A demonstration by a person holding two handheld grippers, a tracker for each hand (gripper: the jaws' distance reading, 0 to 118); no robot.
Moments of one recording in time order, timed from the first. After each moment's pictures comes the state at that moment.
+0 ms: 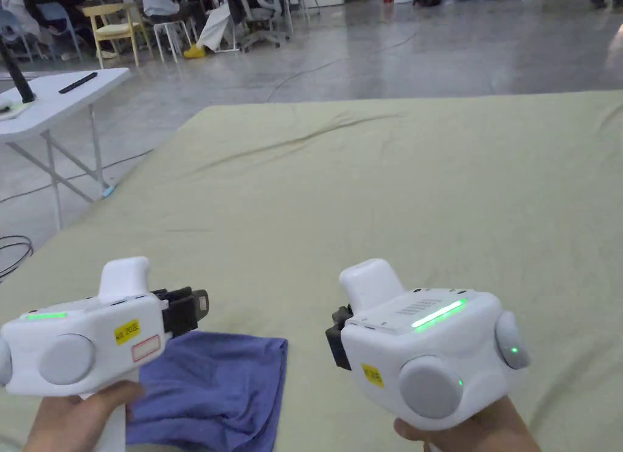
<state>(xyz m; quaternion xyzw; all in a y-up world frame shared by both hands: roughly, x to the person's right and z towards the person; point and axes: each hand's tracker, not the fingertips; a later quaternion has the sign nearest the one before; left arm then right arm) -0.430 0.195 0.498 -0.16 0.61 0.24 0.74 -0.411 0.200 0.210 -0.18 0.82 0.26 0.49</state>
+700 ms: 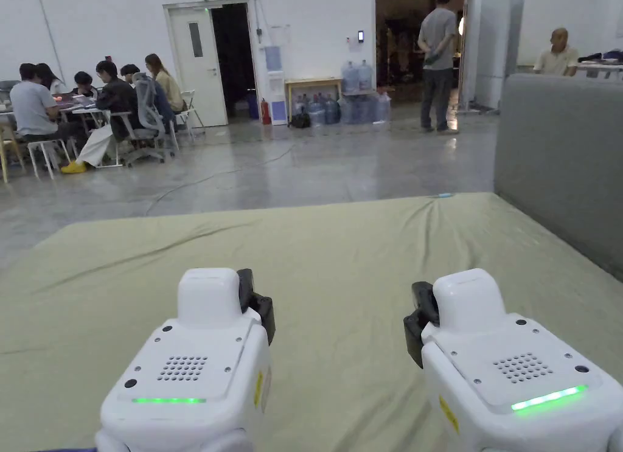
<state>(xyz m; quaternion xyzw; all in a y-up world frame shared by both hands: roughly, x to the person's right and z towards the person) -0.316 0.271 0.174 -0.01 0.61 0.00 0.79 -0.258 0.267 -0.048 0.00 0.68 0.08 0.73</state>
